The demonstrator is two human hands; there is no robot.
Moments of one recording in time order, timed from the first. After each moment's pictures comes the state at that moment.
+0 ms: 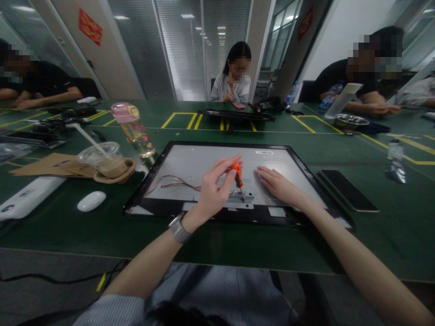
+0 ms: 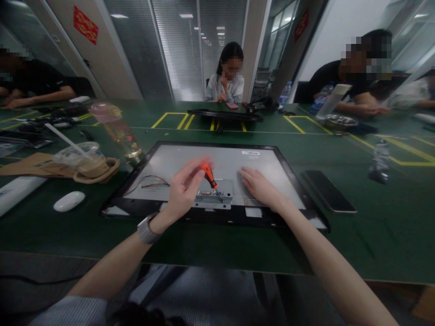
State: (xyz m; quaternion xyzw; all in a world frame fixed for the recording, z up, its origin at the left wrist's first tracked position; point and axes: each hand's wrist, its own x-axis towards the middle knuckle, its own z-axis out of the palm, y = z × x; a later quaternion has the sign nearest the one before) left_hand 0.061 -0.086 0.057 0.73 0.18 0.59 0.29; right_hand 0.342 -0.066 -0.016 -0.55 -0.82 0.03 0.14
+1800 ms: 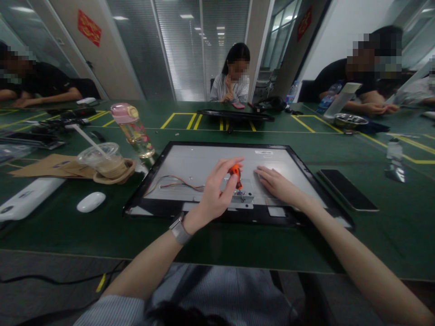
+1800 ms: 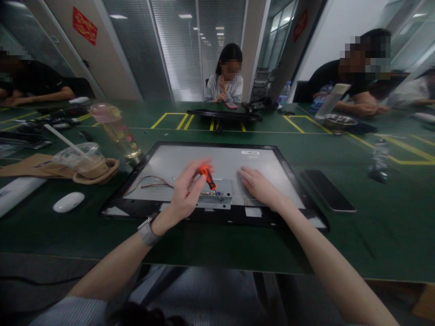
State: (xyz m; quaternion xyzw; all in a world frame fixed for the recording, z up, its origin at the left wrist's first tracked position) left_hand 0.063 -0.086 0.051 0.77 0.17 0.57 0.20; right_hand 0.343 -0.066 -0.016 -0.55 -0.82 0.03 0.14
